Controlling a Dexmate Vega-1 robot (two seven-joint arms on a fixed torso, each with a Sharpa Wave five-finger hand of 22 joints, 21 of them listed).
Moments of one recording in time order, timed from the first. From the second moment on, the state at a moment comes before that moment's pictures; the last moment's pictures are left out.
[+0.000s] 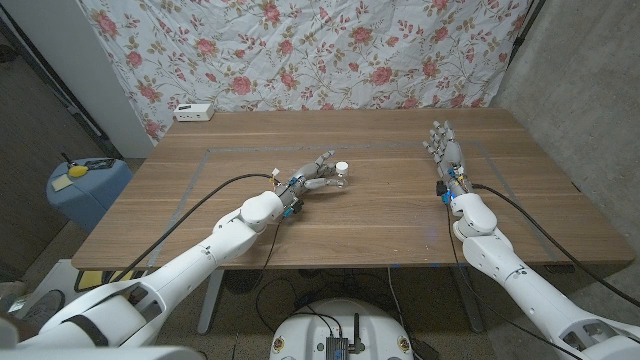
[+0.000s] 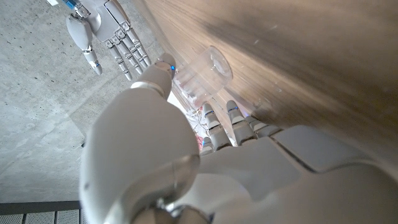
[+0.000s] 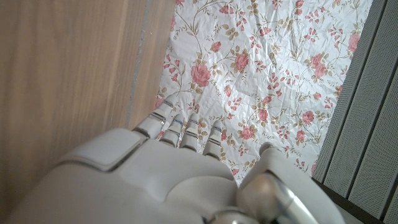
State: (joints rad) left arm 0.73 0.49 0.67 -1.28 -0.22 -0.25 -0.07; left_hand 1.04 -0.10 0.45 -0.15 0.20 -0.15 -0.10 0.20 0.17 0.33 -0.16 0.21 0.17 0.24 -0.04 0.18 0.16 -0.03 -0.01 0.18 0.17; right arm -0.93 -0.46 -0.32 -1.27 0.59 0.49 -0.09; right_hand 0.07 0.10 0.17 0.13 0.32 0.18 -0.21 0.19 0.18 0.16 -0.03 0.19 0.18 0.05 -0.04 0.20 0.19 0.27 -0.04 0.19 0.16
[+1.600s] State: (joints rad) left arm 0.71 0.45 0.69 -1.24 -0.20 -0.26 -0.03; left_hand 1.11 -0.07 0.39 -0.16 0.20 0.01 0.00 0.20 0.17 0.53 -0.14 0.22 0.17 0.43 -0.04 0.18 0.16 0.07 -0.05 0.19 0.16; right arm -0.93 -0.45 -0.31 -1.26 0.60 0.52 -0.09; right_hand 0.07 0.10 0.17 0.13 0.33 0.17 -0.10 0.19 0.18 0.16 -0.03 0.19 0.18 0.05 -0.04 0.20 0.19 0.27 -0.04 0.19 0.16
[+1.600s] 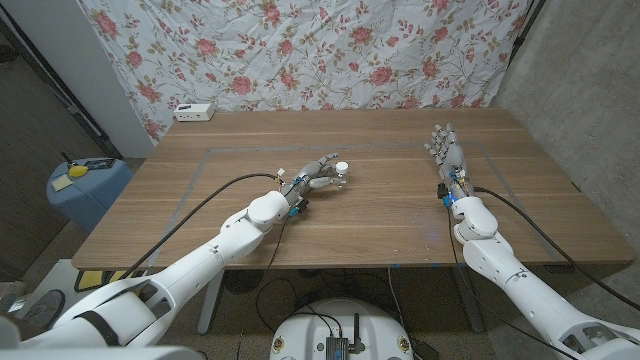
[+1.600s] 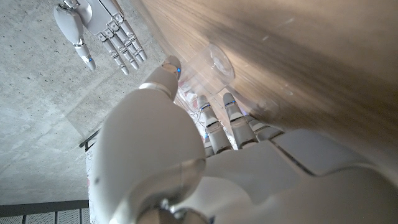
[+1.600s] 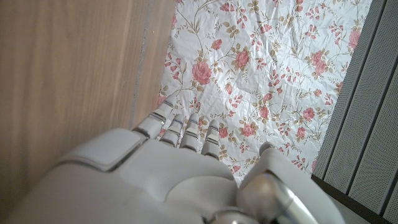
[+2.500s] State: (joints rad) left arm 0.72 0.44 0.69 -1.24 -0.16 -0.29 0.02; left_hand 1.16 -0.04 0.35 -0.15 0.19 0.11 0.11 0.20 0.17 0.66 -0.14 0.22 0.17 0.58 -0.05 0.19 0.16 0.17 -0.04 0.19 0.16; right arm -0.93 -0.44 -0.31 -1.24 0.60 0.54 -0.09; right_hand 0.07 0.10 0.17 0.13 0.33 0.17 -0.11 0.19 0.18 0.16 -0.03 0.19 0.18 0.05 -0.04 0.20 0.19 0.27 -0.04 0.19 0.16
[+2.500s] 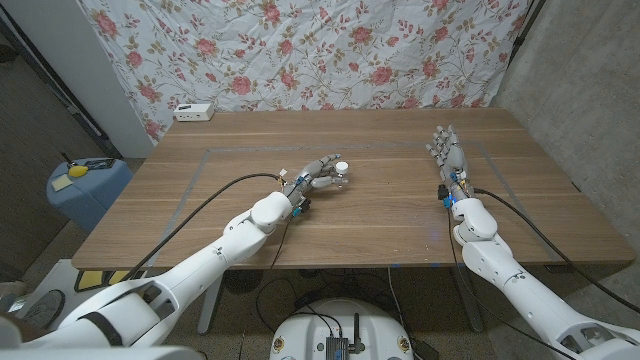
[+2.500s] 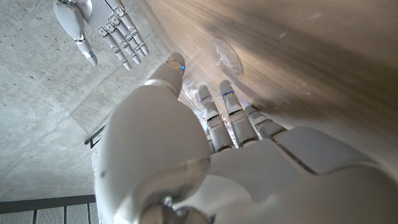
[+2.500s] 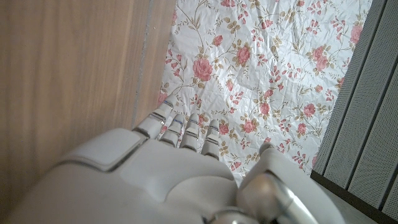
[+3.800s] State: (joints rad) left arm 0.75 0.42 0.66 -1.29 -0.12 -0.28 0.16; left_hand 1.25 0.00 0.33 -0.16 0.18 0.22 0.13 0.20 0.17 0.79 -0.10 0.23 0.18 0.74 -0.07 0.19 0.16 0.29 -0.04 0.20 0.16; right arm -0.92 -0.42 -0.31 -1.20 0.59 0.56 -0.09; right_hand 0.07 0.10 0.17 0.13 0.33 0.17 -0.09 0.19 0.18 0.16 -0.03 0.19 0.18 0.05 -0.04 0.20 0.19 0.27 -0.04 0.19 0.16
